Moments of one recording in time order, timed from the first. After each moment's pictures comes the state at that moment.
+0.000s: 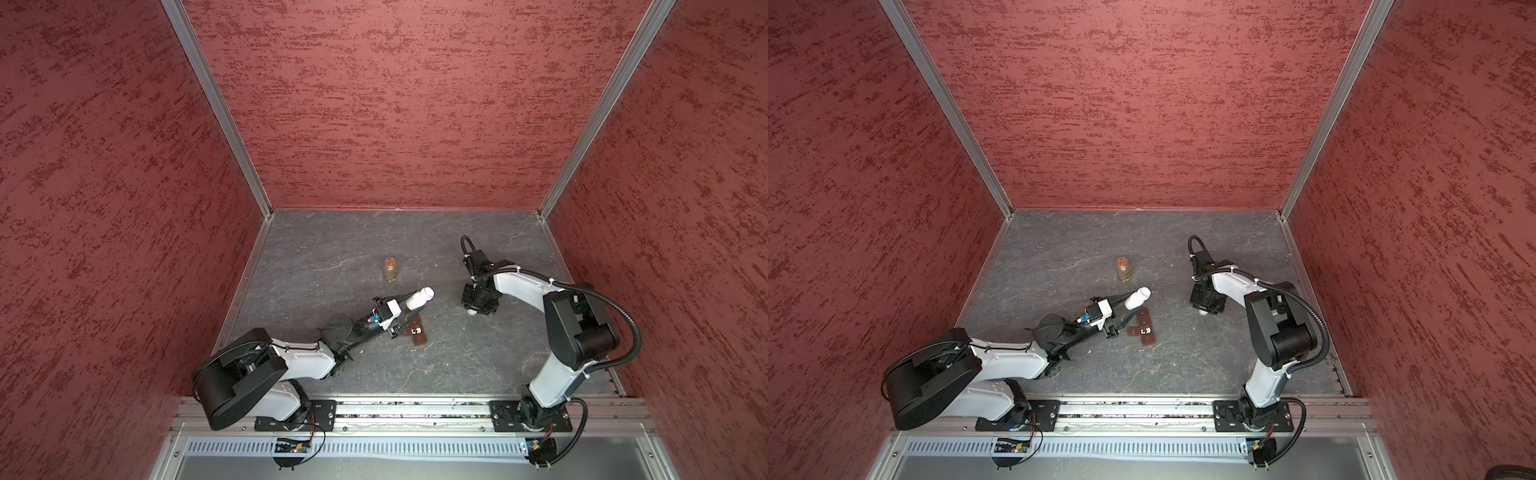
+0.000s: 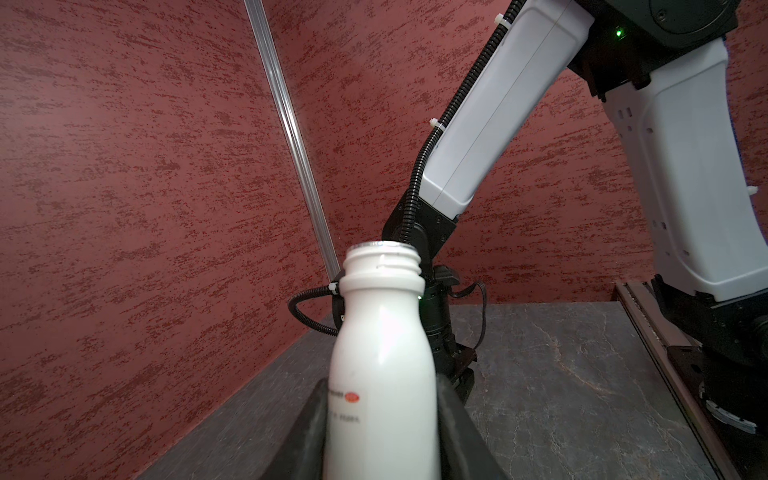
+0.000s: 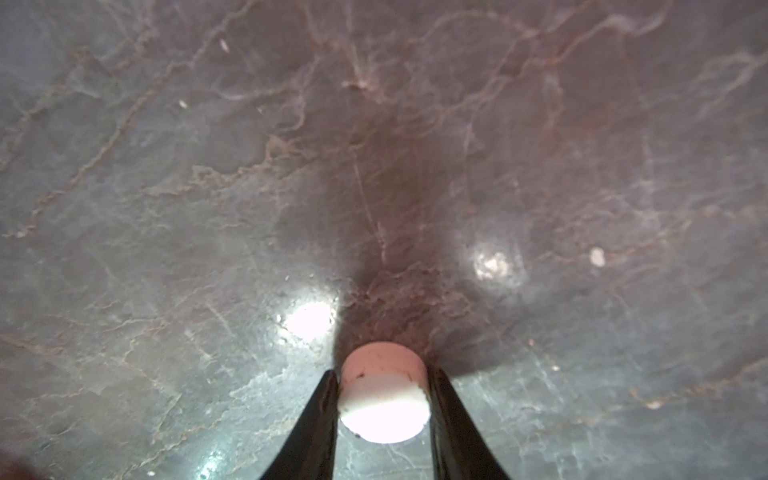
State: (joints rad) left arm -0.85 1.38 0.29 1.39 0.26 0.18; right arm 0.31 1.74 1.05 -0.76 0.00 0.68
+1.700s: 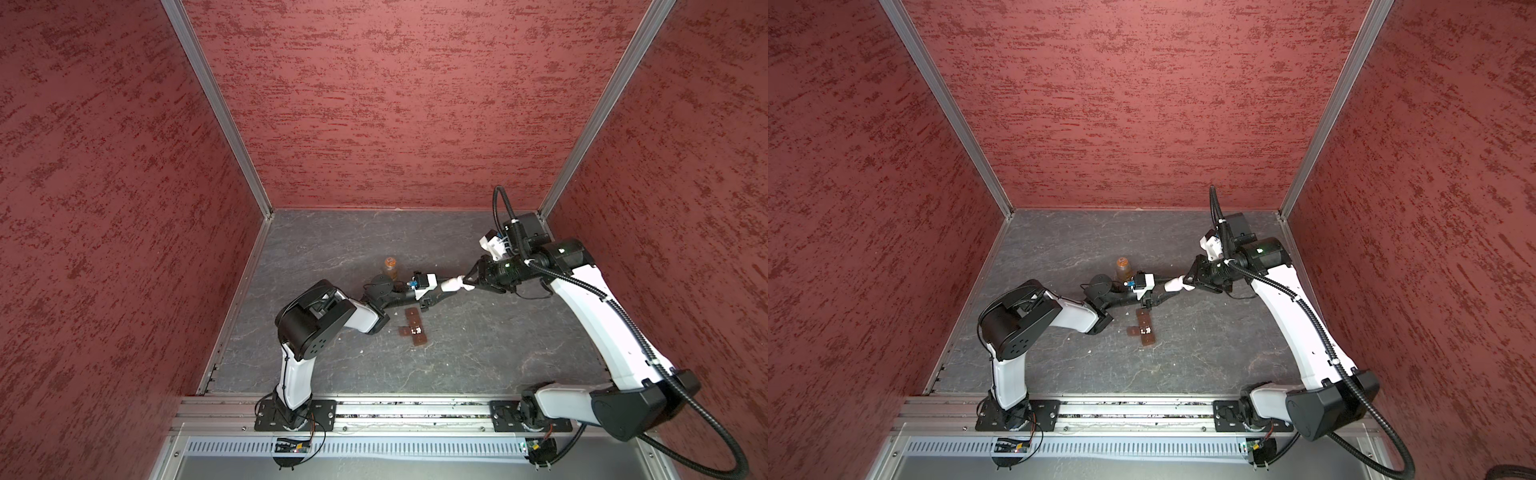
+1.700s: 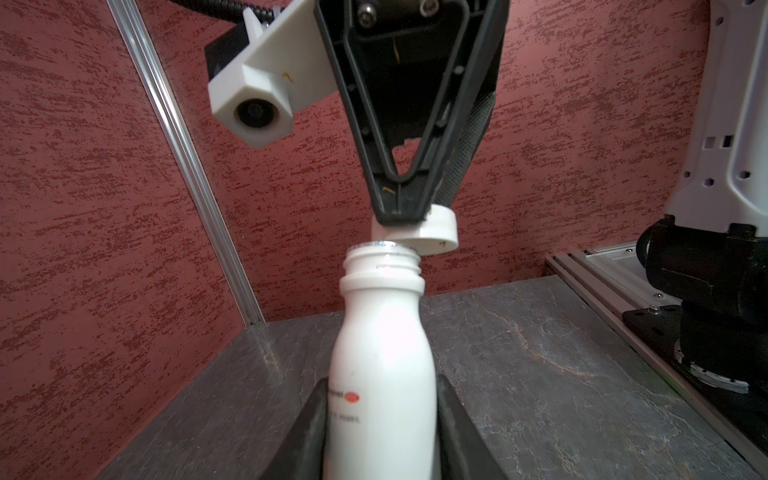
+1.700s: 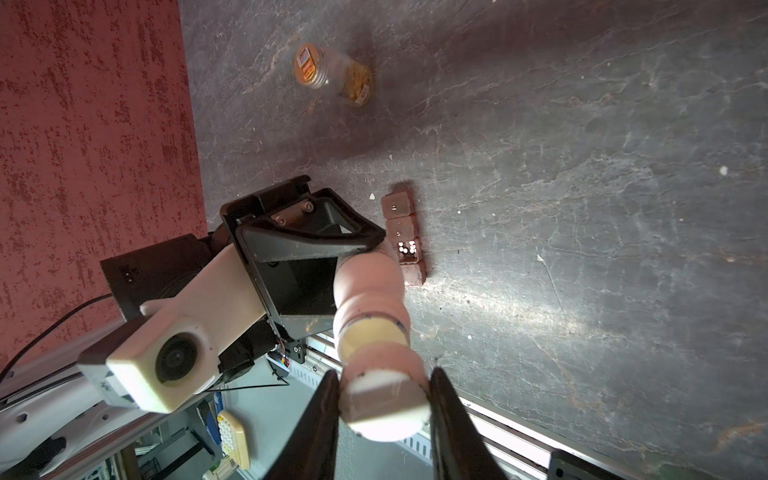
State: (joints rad) left arm -0.76 1.95 0.81 1.40 0.68 0.10; right arm 0.31 1.33 1.47 -1.24 -0.47 0.49
